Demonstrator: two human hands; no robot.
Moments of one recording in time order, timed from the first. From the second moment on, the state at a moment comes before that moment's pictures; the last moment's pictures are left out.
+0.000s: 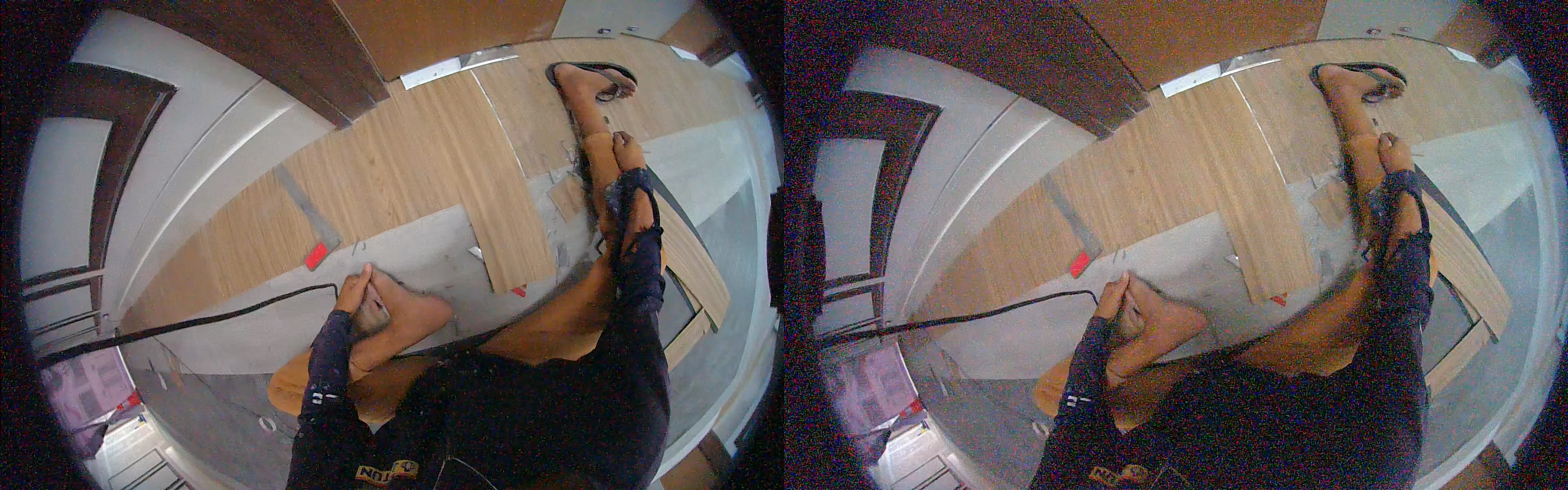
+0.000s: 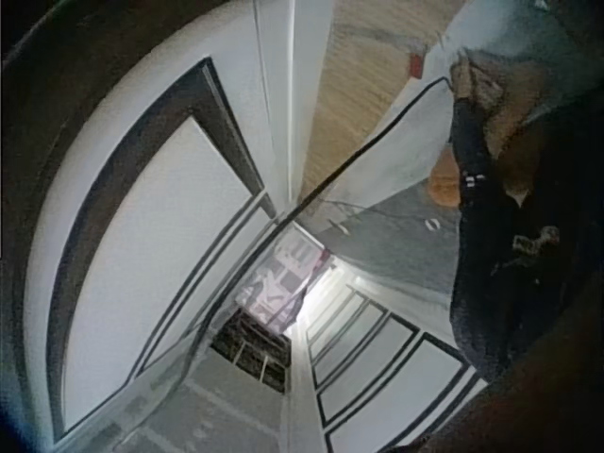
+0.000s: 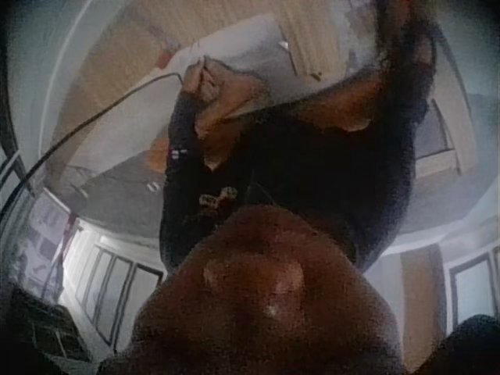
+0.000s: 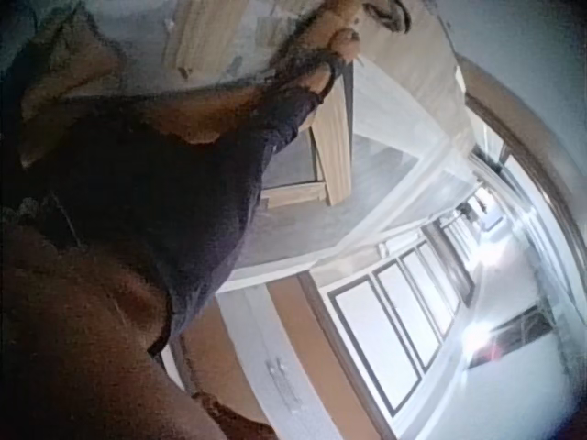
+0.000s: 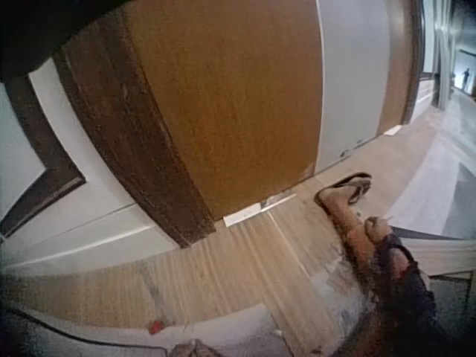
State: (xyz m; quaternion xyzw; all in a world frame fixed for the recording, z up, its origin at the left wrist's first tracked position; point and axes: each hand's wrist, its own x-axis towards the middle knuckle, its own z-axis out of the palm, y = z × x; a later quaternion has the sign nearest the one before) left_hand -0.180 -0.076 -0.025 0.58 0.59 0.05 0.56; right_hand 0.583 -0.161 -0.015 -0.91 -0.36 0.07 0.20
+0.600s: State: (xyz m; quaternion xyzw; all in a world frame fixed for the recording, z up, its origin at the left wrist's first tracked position) left_hand -0.151 -0.071 0.015 0.56 0.57 0.01 0.60; right_hand 0.605 -0.174 -0.015 -0.92 -0.36 0.05 0.17
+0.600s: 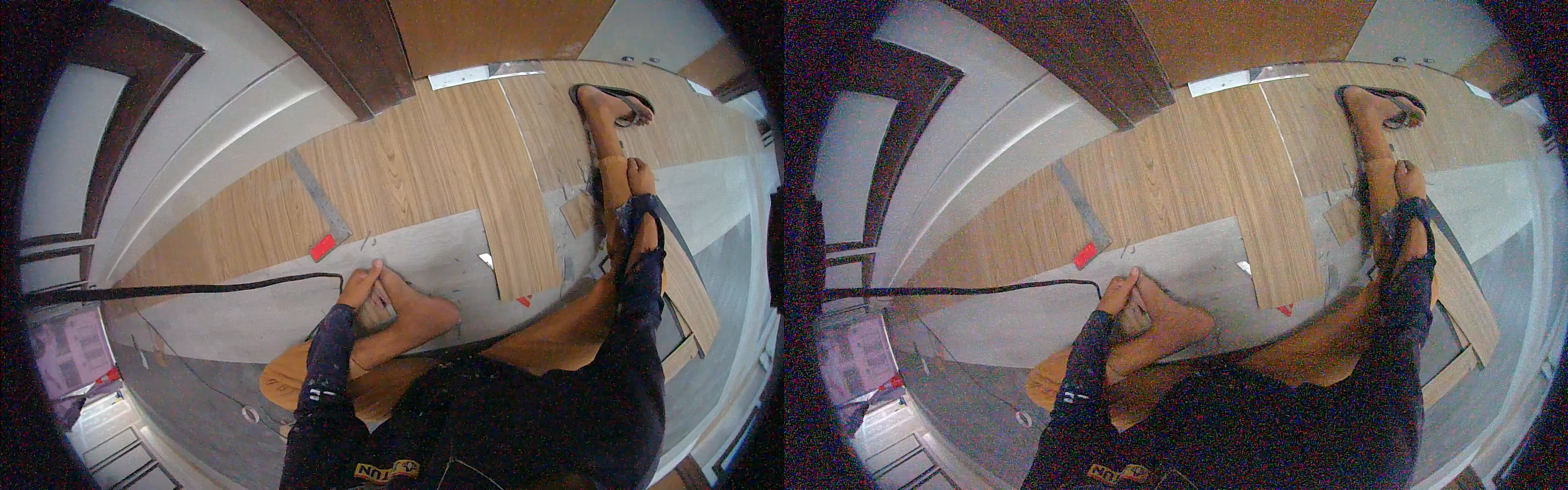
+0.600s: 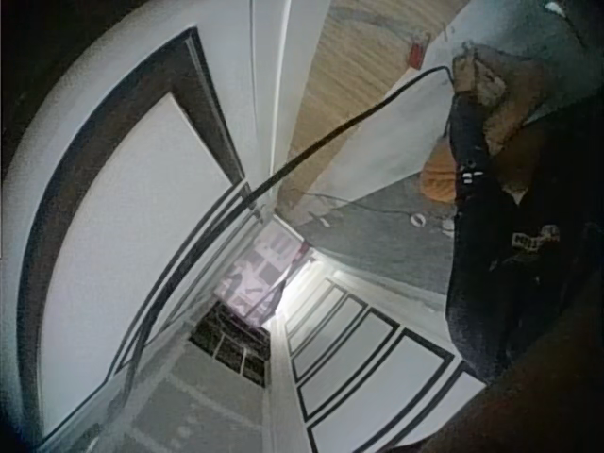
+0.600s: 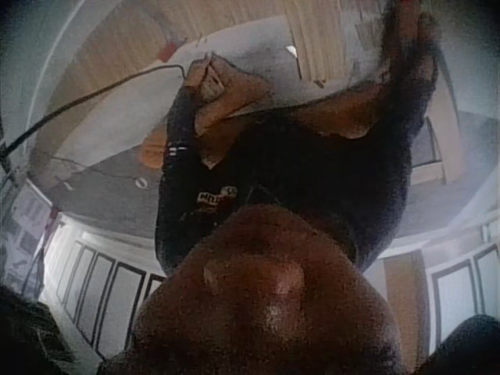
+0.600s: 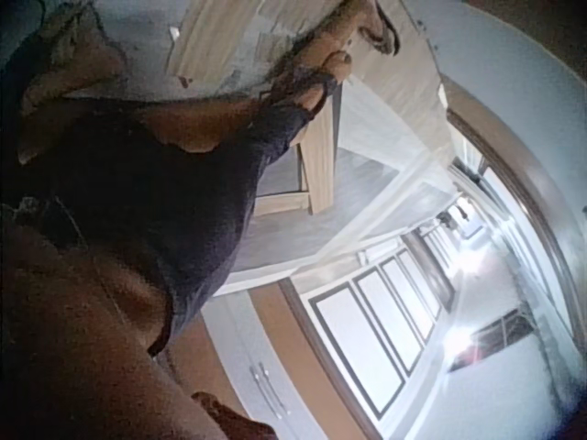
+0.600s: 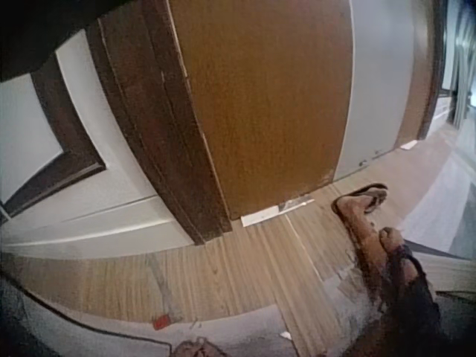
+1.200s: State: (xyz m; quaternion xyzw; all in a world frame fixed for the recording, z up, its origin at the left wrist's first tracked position) left_hand -0.169 -0.069 -0.017 0.52 0.55 0.02 0.65; right_hand 0.597 -0.173 -0.009 -0.91 -0.36 0.11 0.20
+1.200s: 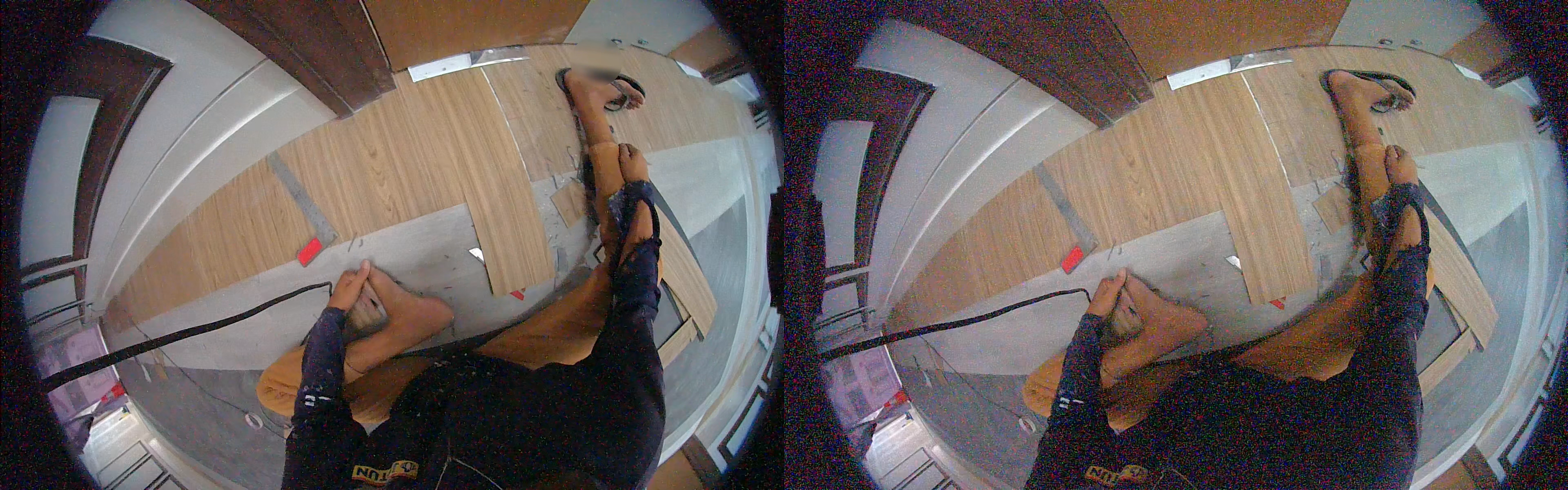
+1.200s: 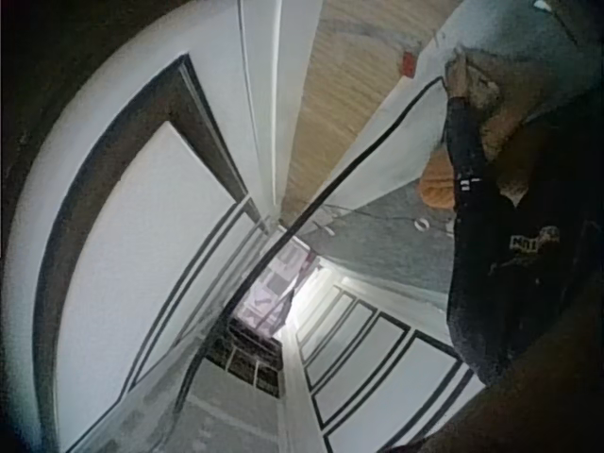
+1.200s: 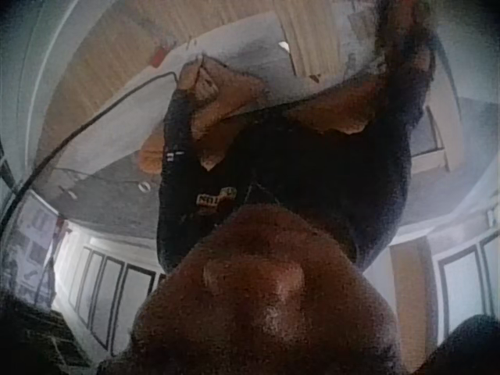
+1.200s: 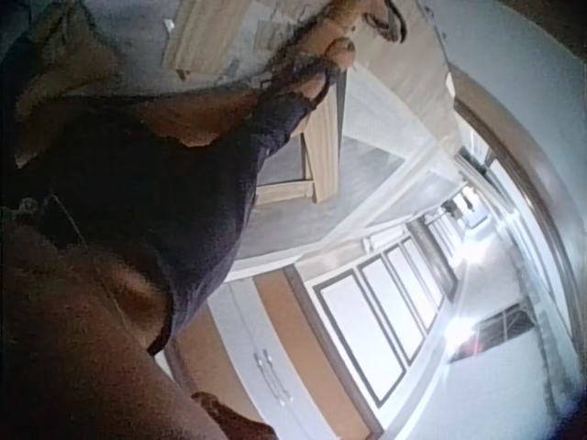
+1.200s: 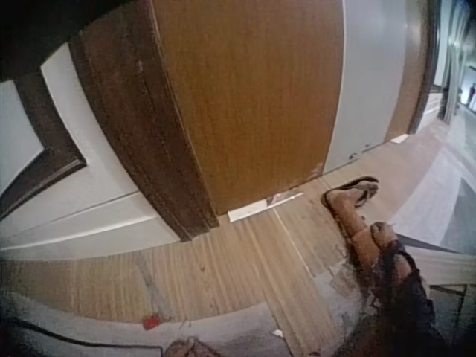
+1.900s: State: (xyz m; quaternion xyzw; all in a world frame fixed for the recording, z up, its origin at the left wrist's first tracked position) left_hand -0.146 -0.078 0.020 0.74 0.54 -0.07 0.40; right_hand 0.568 -0.163 -0.005 -0.94 -0.31 0.10 0.13
